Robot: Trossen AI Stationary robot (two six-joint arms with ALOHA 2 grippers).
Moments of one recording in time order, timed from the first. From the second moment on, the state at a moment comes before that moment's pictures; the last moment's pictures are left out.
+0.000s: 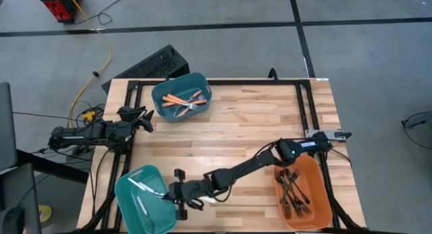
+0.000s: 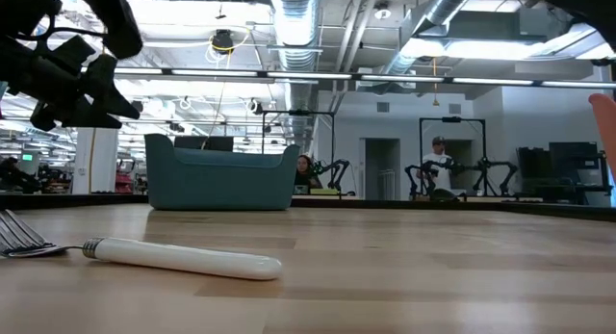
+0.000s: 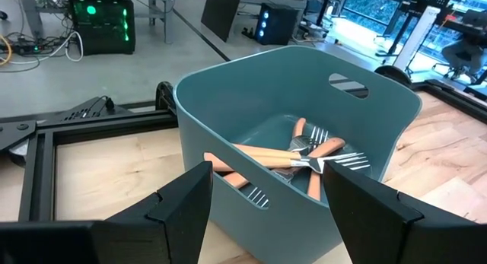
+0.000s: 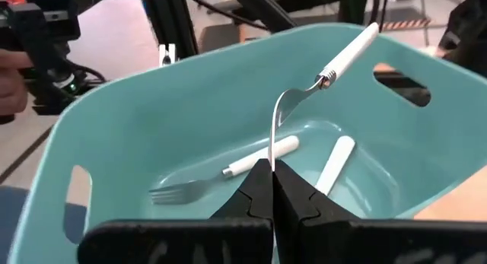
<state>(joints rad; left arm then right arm) -0.01 0.04 0.21 -0.68 -0.95 -0.66 0.38 2.54 2.19 0.03 0.19 0.21</state>
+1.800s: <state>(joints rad) -0.01 0.04 0.21 -0.68 -0.96 -0.66 0.36 2.54 2.32 -0.27 0.06 0.21</state>
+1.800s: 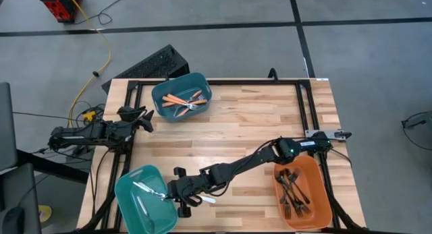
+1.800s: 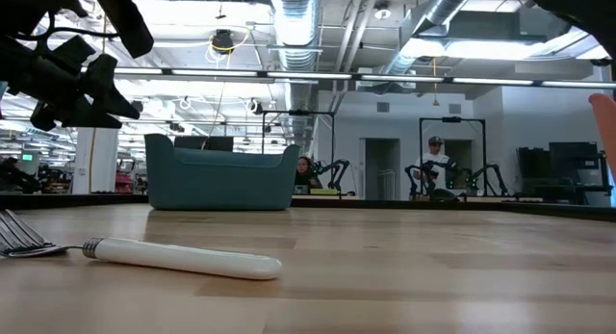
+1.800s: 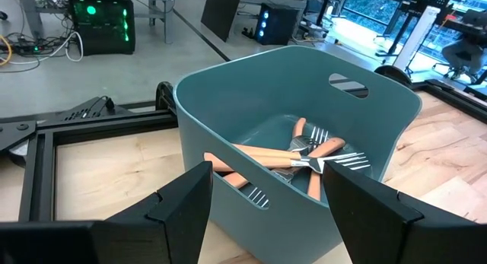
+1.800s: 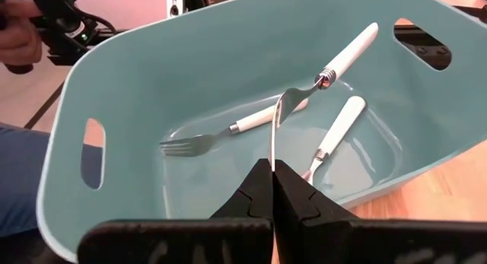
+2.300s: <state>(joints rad) -0.01 0.04 0.21 -0.68 -0.96 -0.66 0.36 2.54 2.32 -0.26 0.06 0.20</state>
